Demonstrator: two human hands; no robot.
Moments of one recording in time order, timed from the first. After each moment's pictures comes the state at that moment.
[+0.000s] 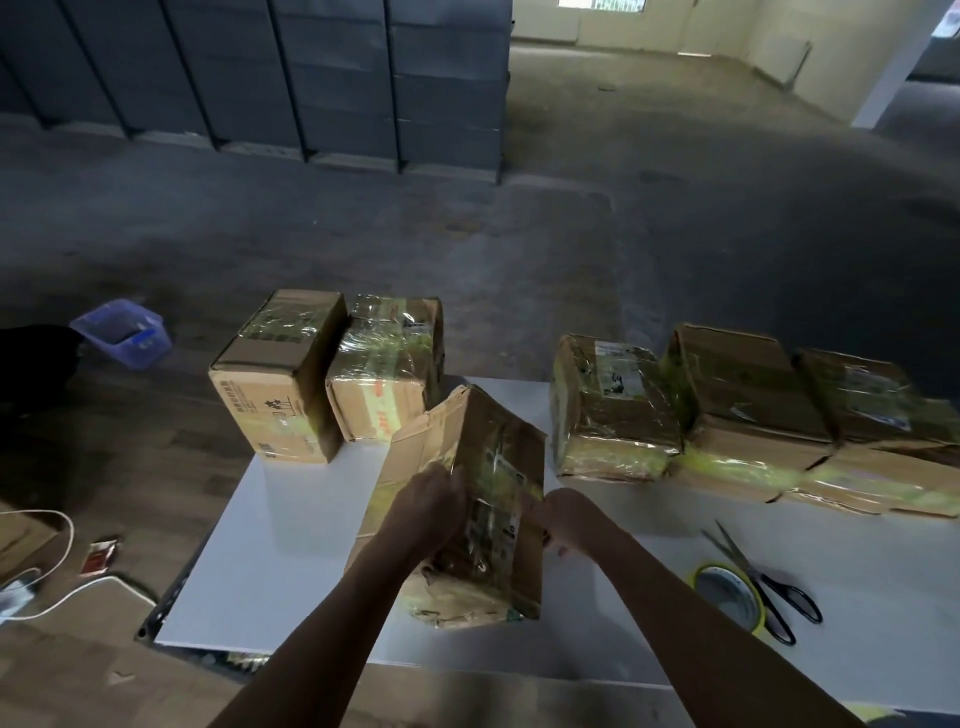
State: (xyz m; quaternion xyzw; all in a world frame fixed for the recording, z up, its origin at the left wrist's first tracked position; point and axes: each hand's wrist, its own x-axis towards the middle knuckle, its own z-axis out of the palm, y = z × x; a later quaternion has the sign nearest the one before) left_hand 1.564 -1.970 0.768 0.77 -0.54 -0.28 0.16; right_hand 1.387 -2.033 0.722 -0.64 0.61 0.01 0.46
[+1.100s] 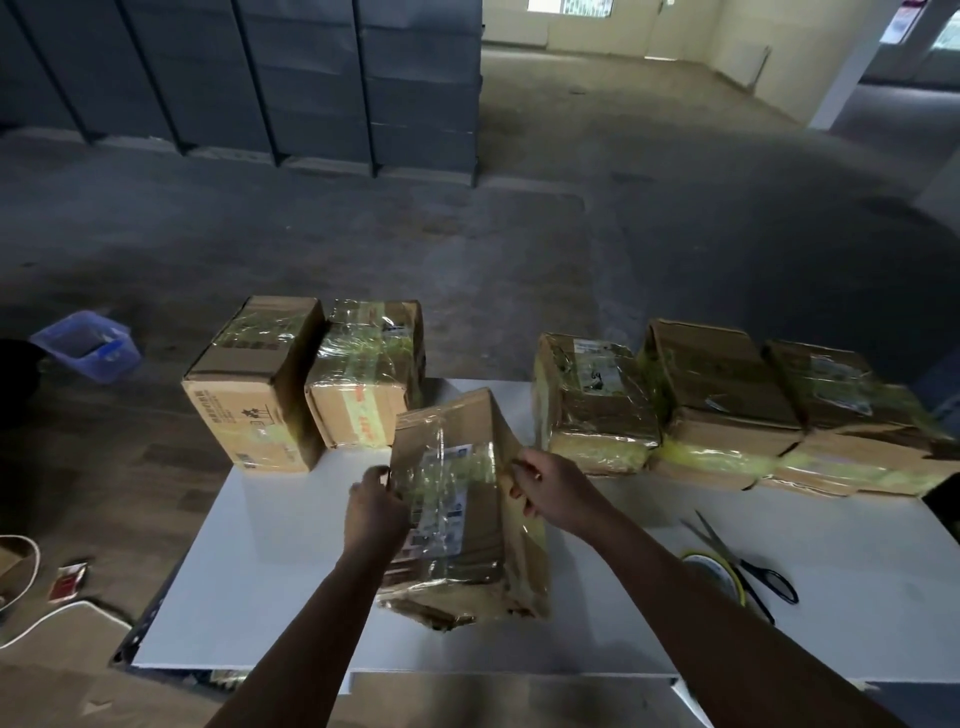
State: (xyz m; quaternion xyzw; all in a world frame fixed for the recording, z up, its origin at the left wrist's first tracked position) left_hand 1.599 -1.970 0.716 0.81 -0.38 -0.31 0.32; right_hand 1.389 -2.034 0.751 -0.72 0.53 -0.18 0.41
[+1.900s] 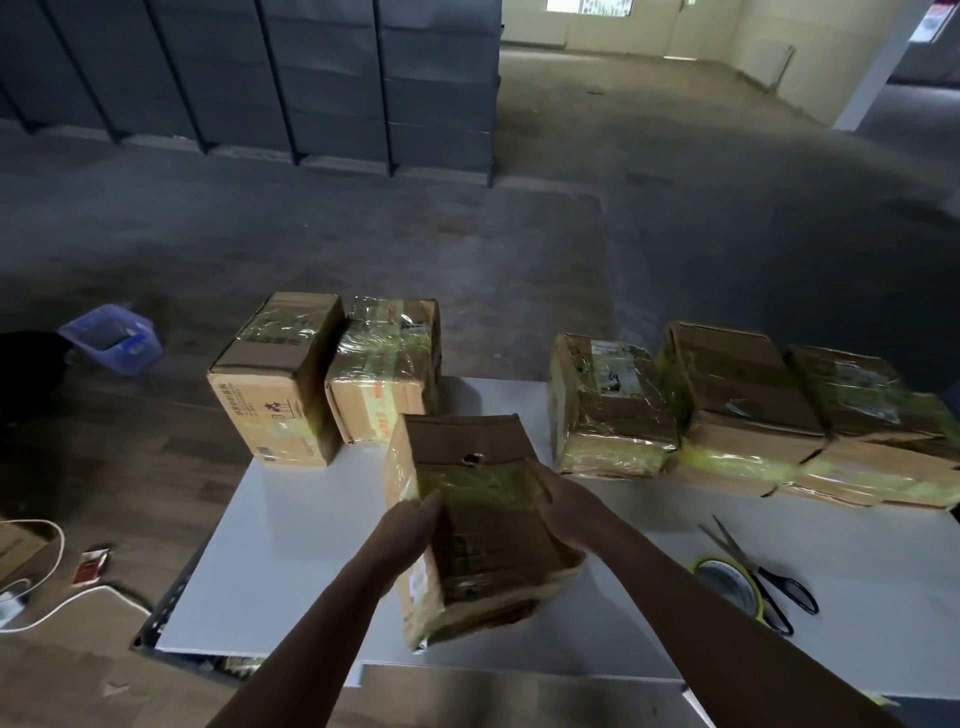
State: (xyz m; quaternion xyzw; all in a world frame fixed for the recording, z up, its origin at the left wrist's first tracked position) left_hand 1.596 -1.950 0.733 0.72 -0.38 -0.51 0.28; right_hand 1.389 -2.032 0.724 -0.76 0.56 -0.03 0.34
